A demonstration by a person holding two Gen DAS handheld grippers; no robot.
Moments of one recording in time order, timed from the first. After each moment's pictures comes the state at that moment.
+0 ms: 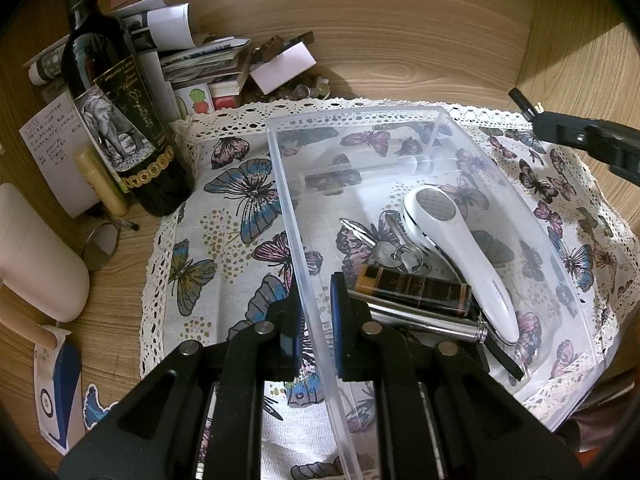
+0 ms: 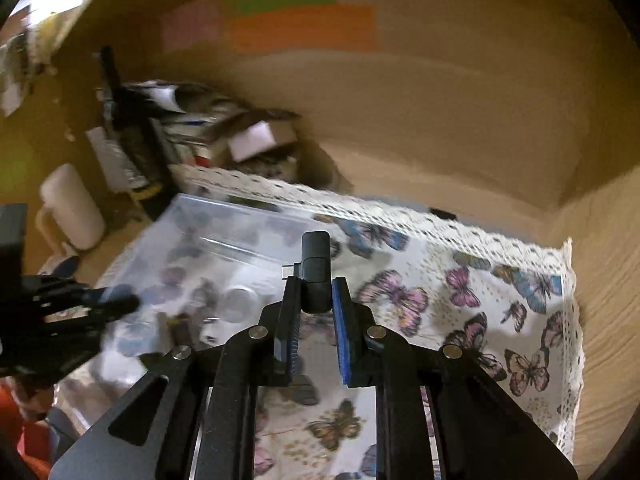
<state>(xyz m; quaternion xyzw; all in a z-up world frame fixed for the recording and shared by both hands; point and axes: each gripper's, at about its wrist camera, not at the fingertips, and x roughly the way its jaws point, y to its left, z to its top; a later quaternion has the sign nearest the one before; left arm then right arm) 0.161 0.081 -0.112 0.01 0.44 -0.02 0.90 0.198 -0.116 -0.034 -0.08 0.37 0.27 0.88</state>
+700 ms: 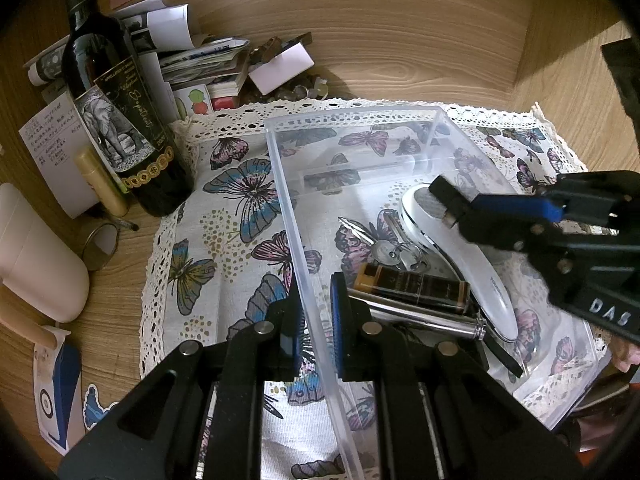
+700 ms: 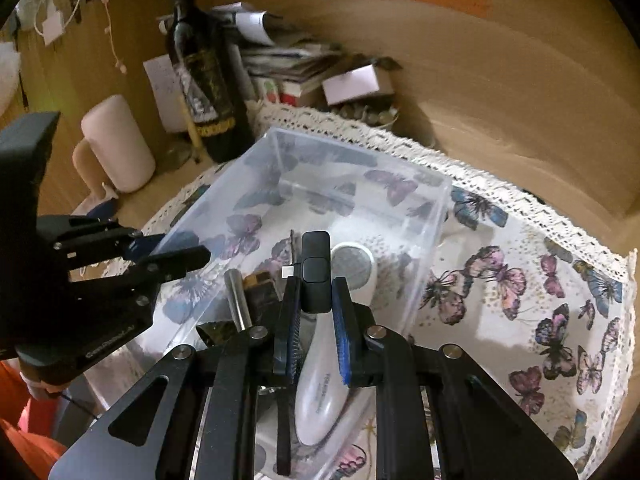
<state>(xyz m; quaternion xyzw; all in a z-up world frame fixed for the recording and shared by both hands) 0.161 0.081 -0.112 0.02 0.44 -0.02 0.90 0.174 -0.051 -0.079 -0.13 0.42 0.35 0.83</state>
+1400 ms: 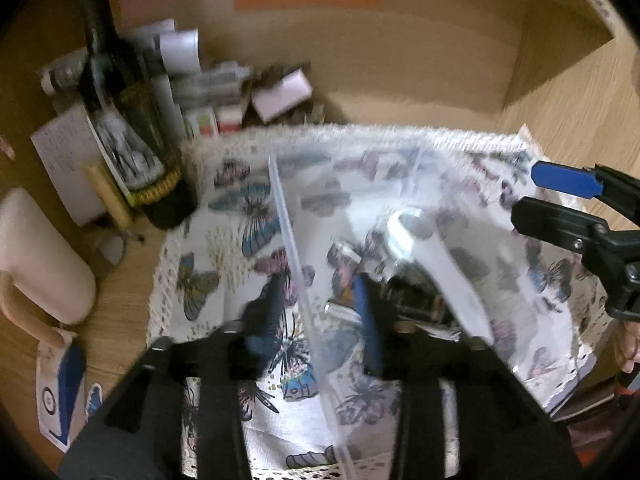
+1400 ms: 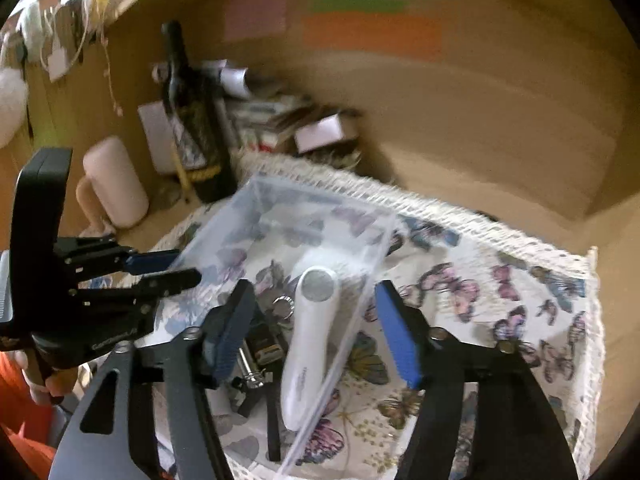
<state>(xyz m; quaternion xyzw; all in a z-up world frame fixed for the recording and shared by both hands) 0.141 0.074 -0.082 0.01 0.39 -0.02 0.92 0.154 -0.092 -0.036 -0.09 0.36 0.31 0.88</state>
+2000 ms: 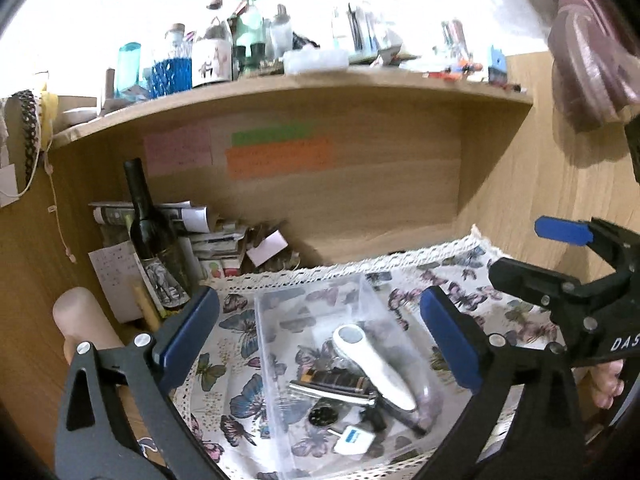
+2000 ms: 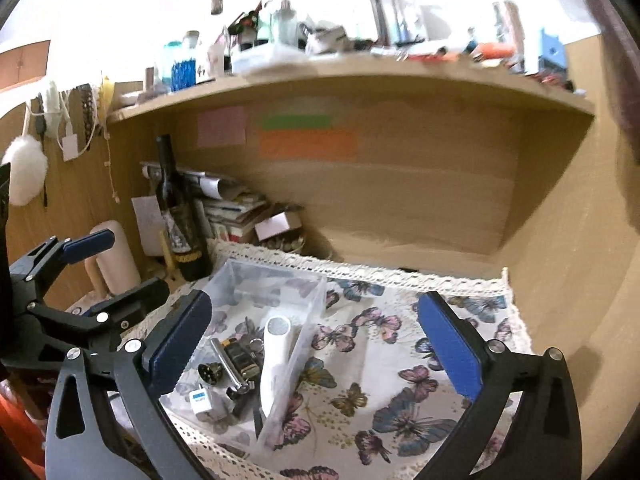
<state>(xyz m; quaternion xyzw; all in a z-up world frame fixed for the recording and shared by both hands) 0.052 0.017 0.004 0.04 0.18 -0.02 0.98 0.073 -0.154 0.027 -0.04 0.22 0.23 0.95</state>
